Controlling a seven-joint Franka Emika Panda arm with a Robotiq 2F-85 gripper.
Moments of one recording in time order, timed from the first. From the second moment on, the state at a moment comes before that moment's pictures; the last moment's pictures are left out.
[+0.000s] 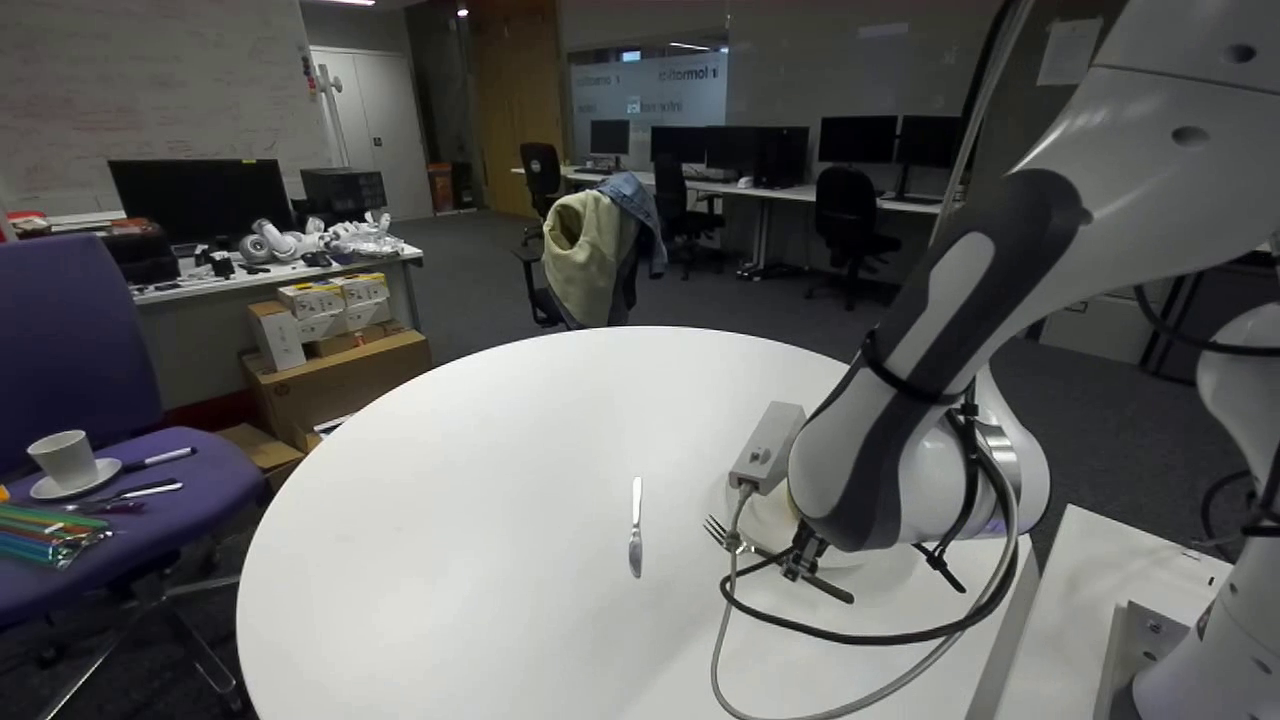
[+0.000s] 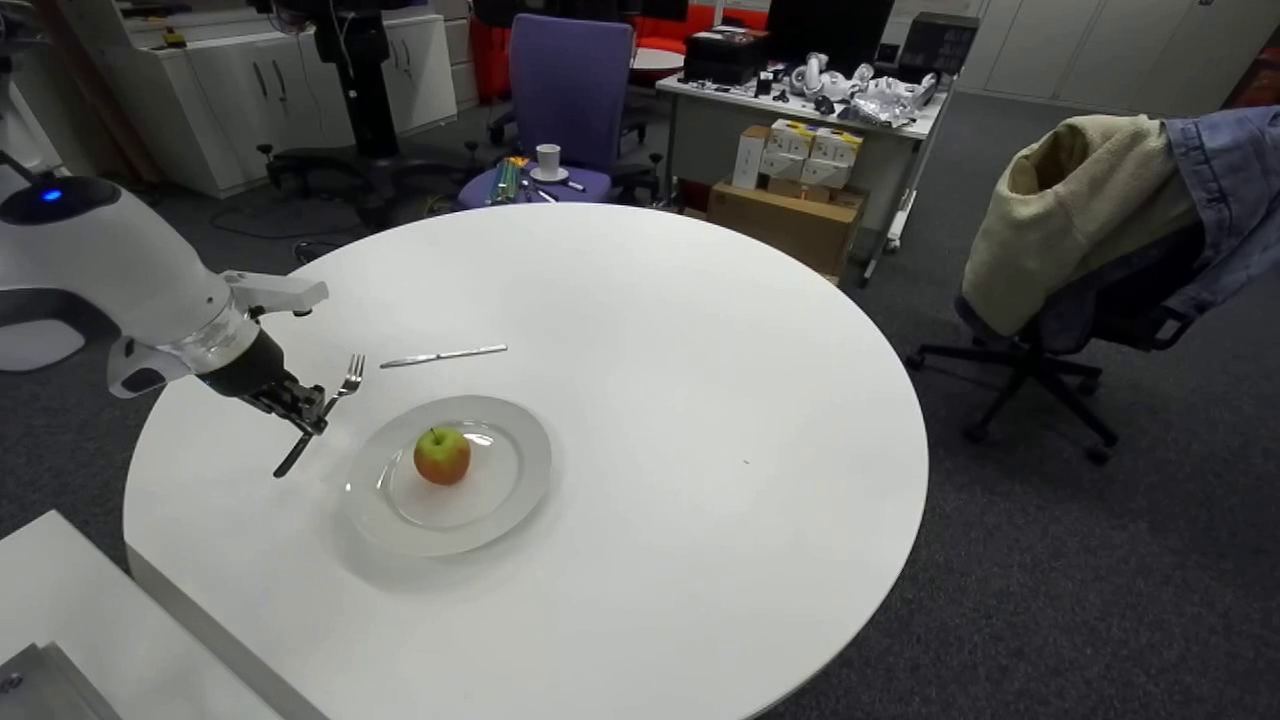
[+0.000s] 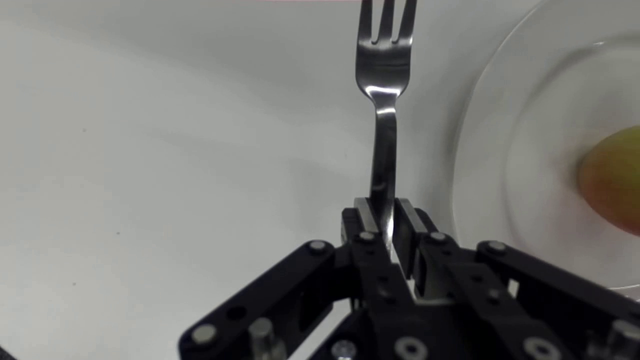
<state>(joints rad) 1.29 0.22 -0.65 -2.77 1.27 3.19 2.25</state>
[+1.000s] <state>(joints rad) 0.72 0.26 -0.18 -2.62 1.25 3.10 2.04</state>
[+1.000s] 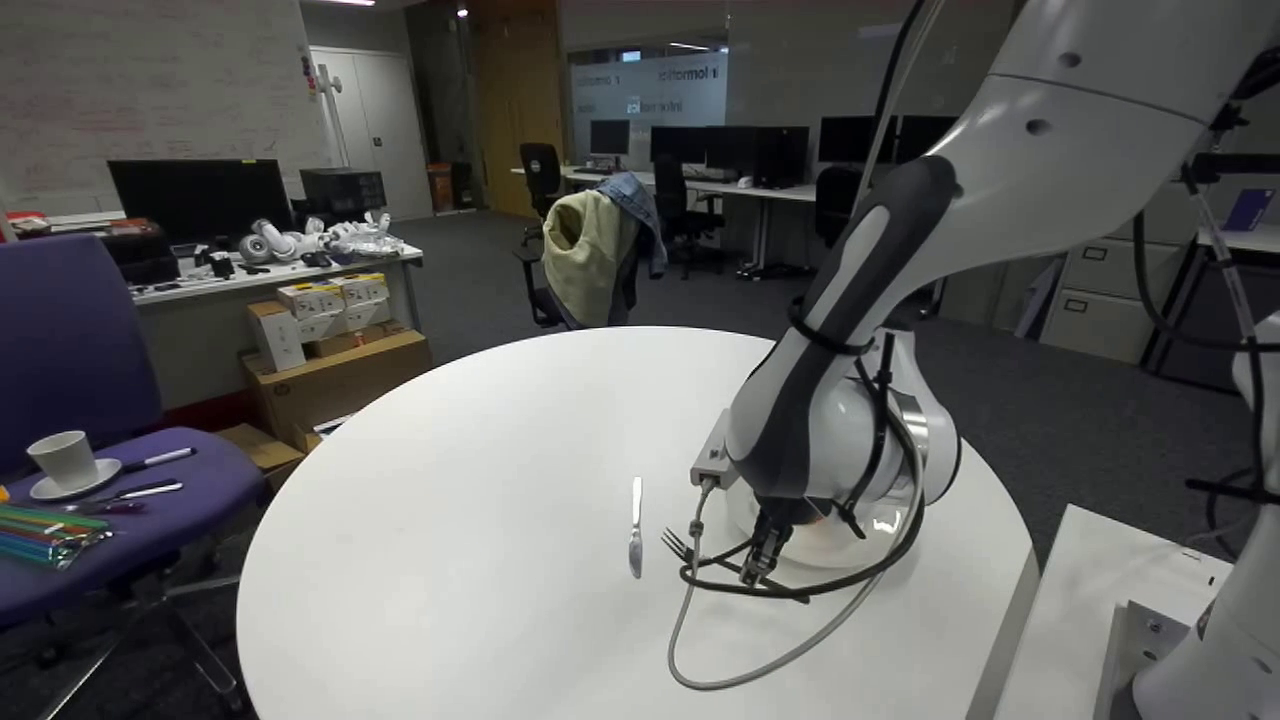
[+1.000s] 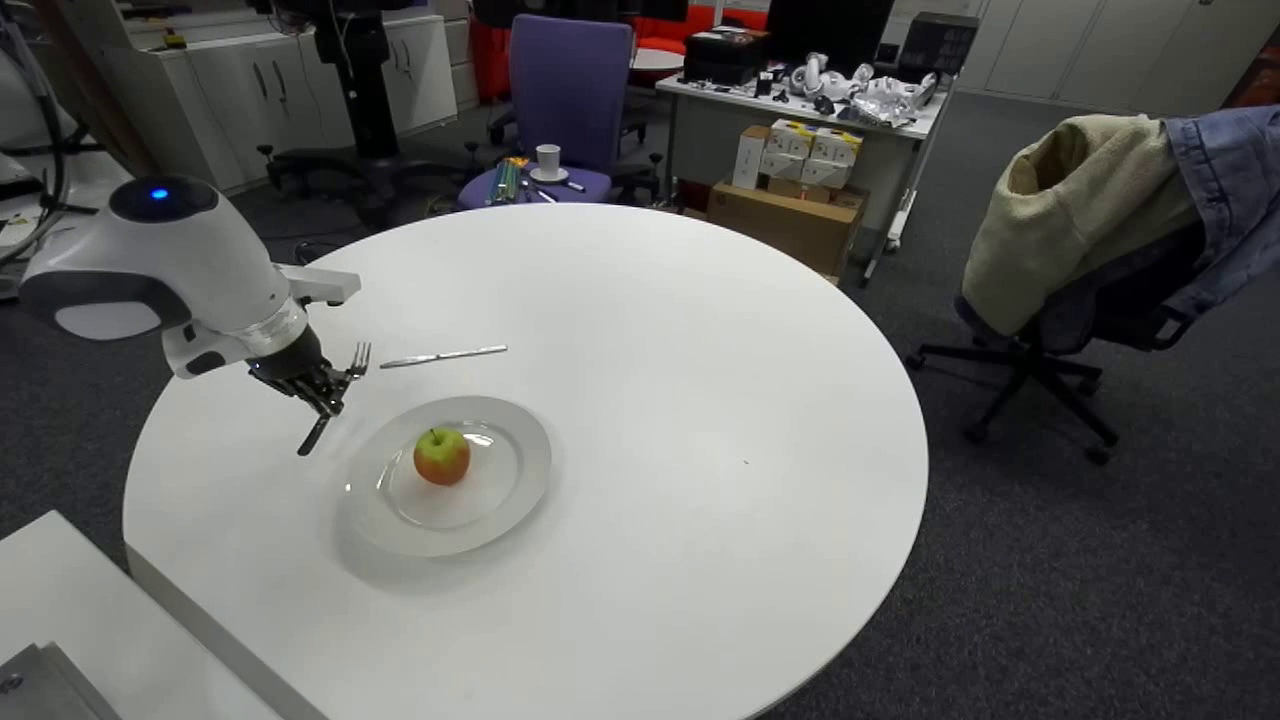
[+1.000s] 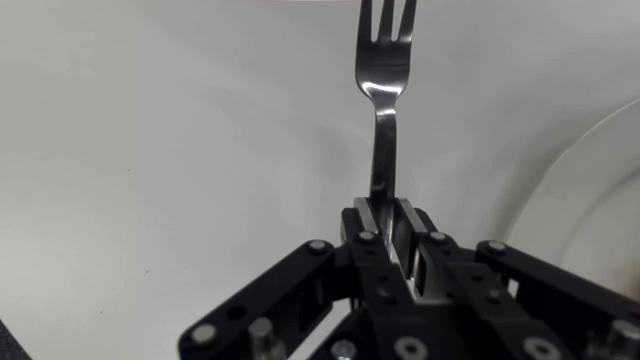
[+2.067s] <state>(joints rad) 0.46 0.35 0.04 -2.61 1.30 3.12 2.03</state>
